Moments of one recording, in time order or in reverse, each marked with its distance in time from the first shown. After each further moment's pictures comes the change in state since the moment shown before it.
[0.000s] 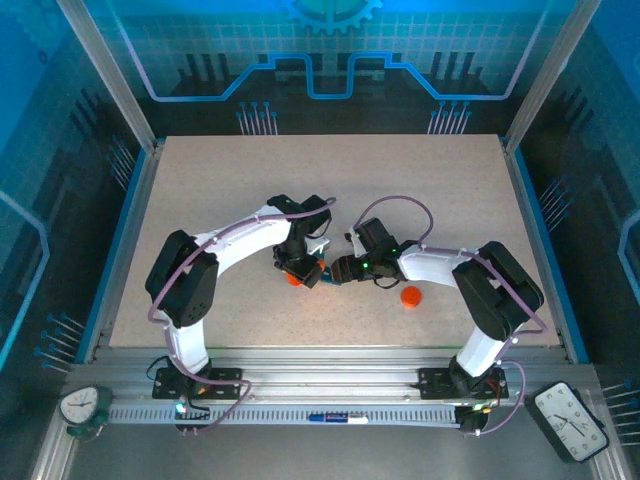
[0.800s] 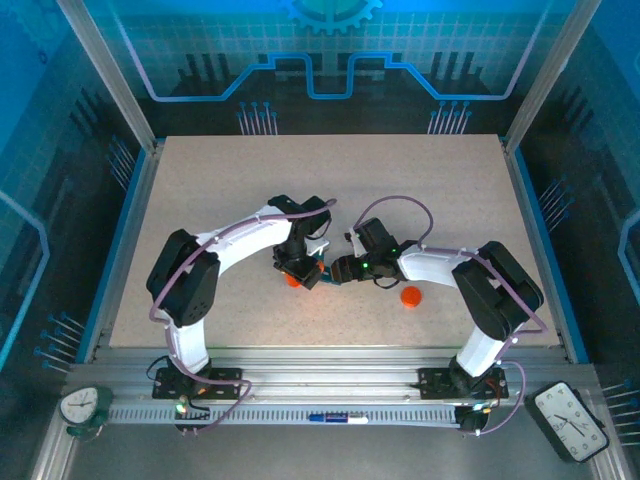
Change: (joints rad) left arm 0.000 0.012 0.000 -0.014 0.000 0.020; right arm 0.000 0.002 0.000 0.003 -0.003 0.000
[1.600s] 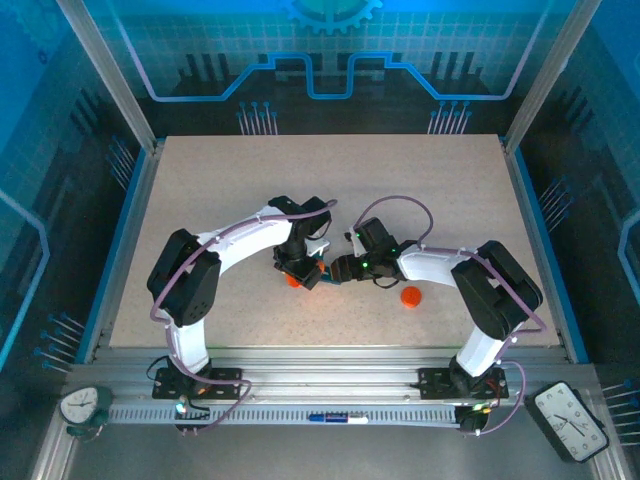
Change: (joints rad) left arm 0.001 0.000 -0.010 0.018 0.000 0.001; right arm 0.000 0.008 0.001 0.008 -0.005 0.015
